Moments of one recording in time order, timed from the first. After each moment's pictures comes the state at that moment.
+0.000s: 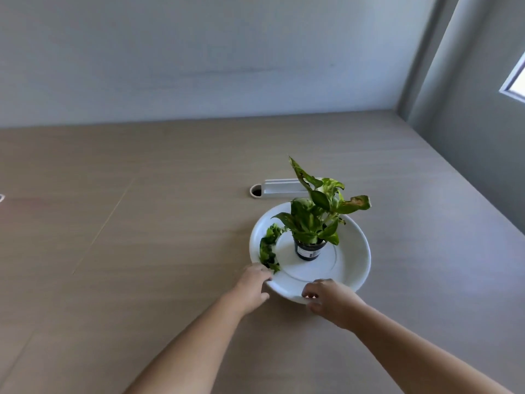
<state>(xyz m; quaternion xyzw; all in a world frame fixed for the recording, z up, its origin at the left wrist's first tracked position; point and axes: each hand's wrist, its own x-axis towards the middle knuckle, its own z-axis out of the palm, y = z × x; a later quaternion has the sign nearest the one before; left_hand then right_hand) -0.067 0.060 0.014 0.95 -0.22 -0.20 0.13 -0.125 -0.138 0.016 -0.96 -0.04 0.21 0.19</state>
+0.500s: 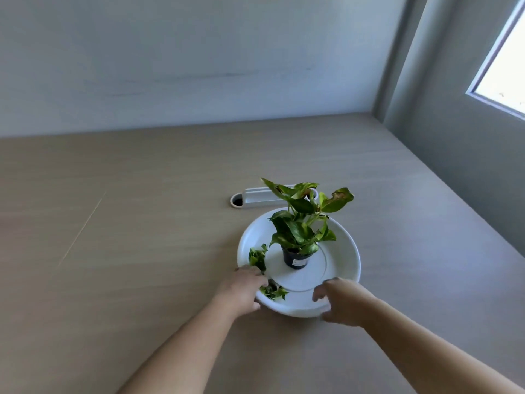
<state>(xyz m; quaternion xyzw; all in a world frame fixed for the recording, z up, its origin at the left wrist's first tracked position) -0.032 0.042 0.014 0.93 -0.33 -0.17 0.00 -0.114 -0.183 0.037 -0.97 -0.05 0.24 0.08</state>
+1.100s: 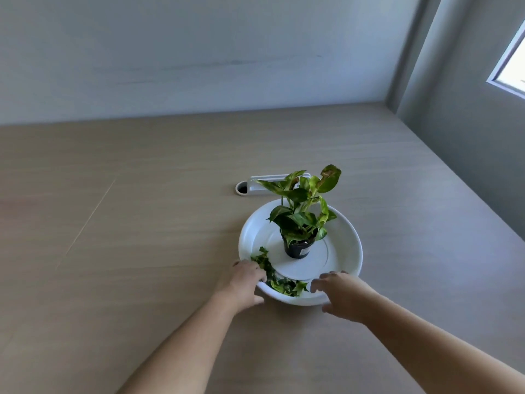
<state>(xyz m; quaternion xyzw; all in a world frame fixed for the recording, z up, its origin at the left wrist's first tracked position) -0.057 0.037 0.007 0.94 -0.28 -0.17 0.05 -0.124 -0.189 0.022 -0.97 -0.11 0.21 0.05</state>
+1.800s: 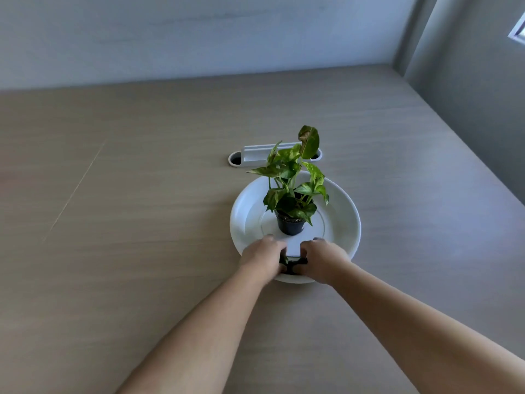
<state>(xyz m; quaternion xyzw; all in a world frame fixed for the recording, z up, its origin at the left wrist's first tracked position) -0.068 -0.020 0.005 0.95 -0.21 -0.20 0.09 -0.101 -0.162 0.007 -0.96 0.05 0.22 0.14</state>
